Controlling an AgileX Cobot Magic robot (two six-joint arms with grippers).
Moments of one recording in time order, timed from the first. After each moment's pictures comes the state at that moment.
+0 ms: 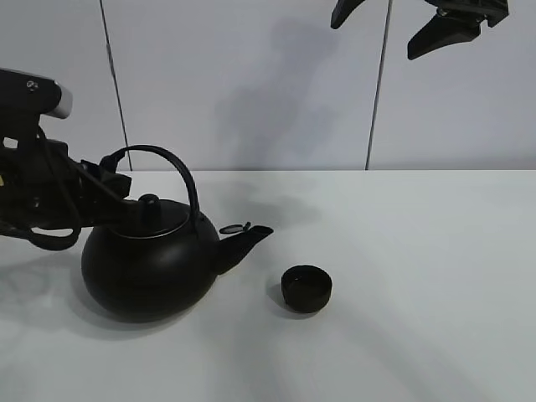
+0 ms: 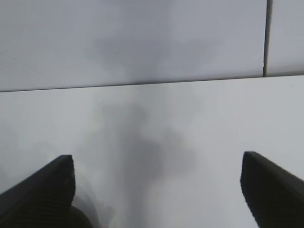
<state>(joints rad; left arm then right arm) -0.45 1.79 -0.51 -0.06 -0.84 0.12 0.23 1.69 -1.45 0.25 0.58 0.06</state>
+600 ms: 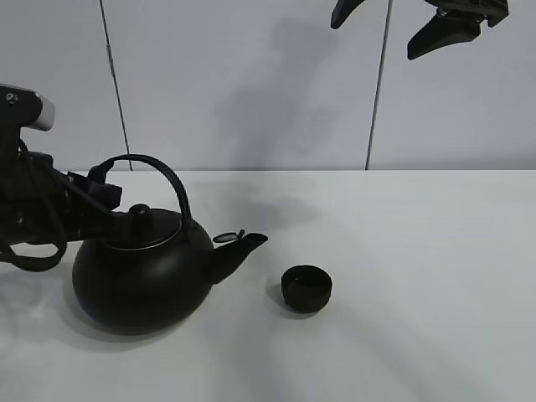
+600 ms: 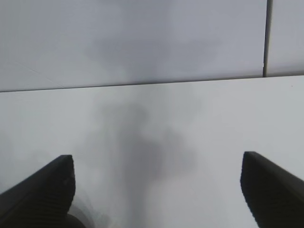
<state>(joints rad) -0.45 1.79 -0.44 -0.06 -0.91 0.09 0.23 1.69 -1.45 0.25 0.58 0.06</state>
